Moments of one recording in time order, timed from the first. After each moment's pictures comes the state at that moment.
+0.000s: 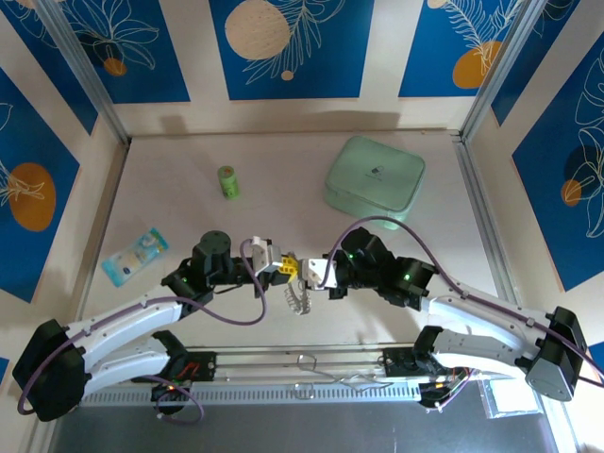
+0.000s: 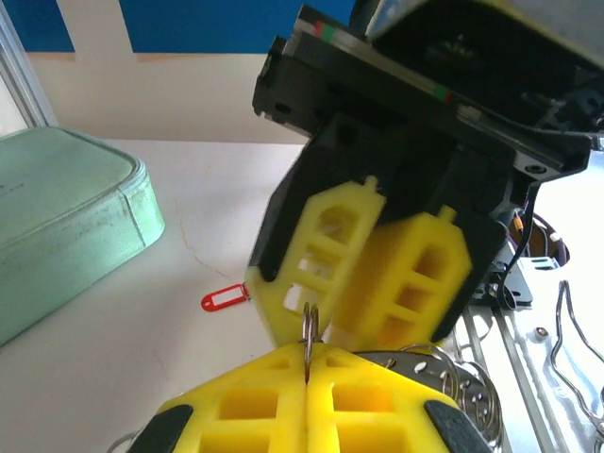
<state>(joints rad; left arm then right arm) -0.77 1.01 0.50 0.28 0.67 0.19 0.93 0.99 0.73 -0.36 -0.25 -0.68</state>
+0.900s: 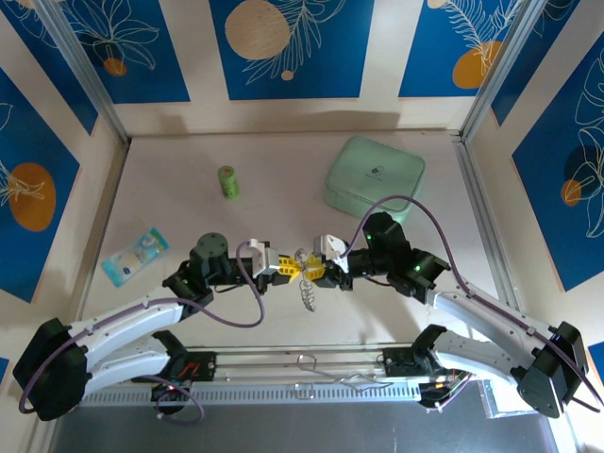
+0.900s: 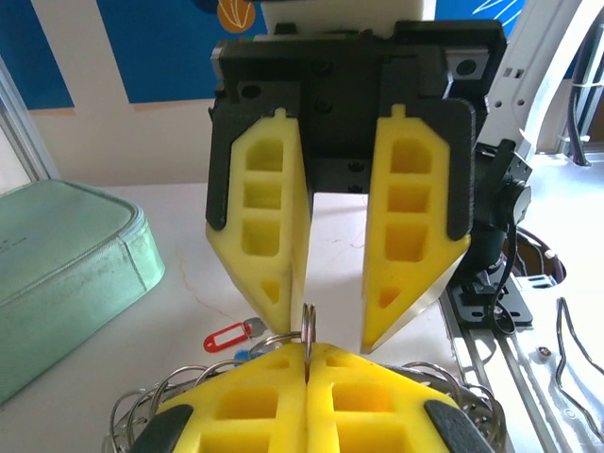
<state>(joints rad) -0.77 1.01 0.47 0.40 0.71 0.19 0.75 0.97 0.72 -0.25 -0.68 -0.40</state>
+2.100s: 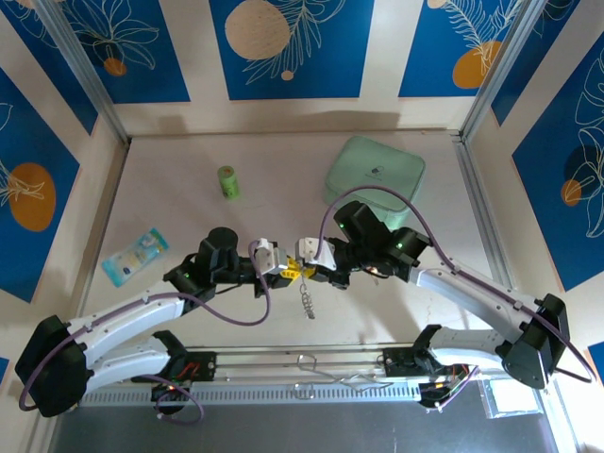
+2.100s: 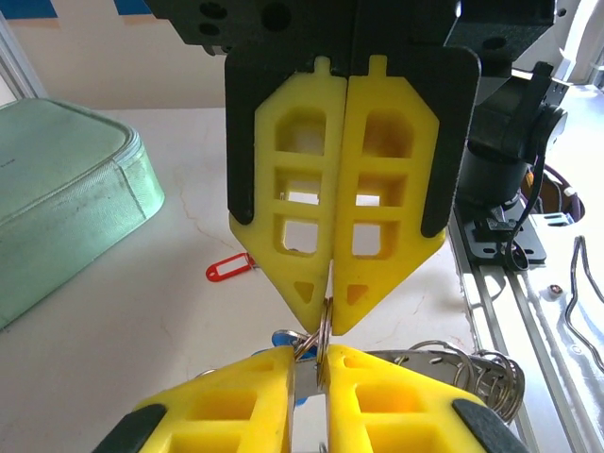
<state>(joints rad) -0.77 1.04 0.55 0.12 0.64 0.30 0.83 1.17 1.00 -0.70 -0.46 -0.62</state>
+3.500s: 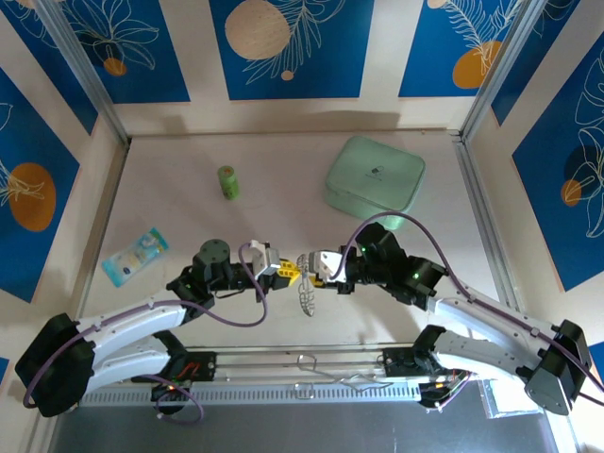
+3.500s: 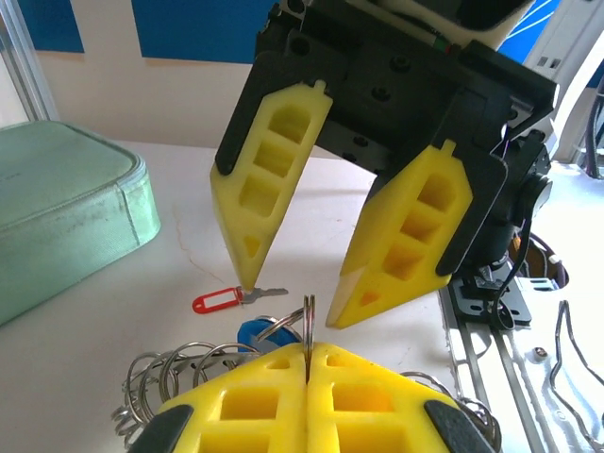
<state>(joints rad) -0.78 1.04 0.40 0.46 0.66 0.08 0.84 0.95 0.69 -0.33 -0.34 -0.69</state>
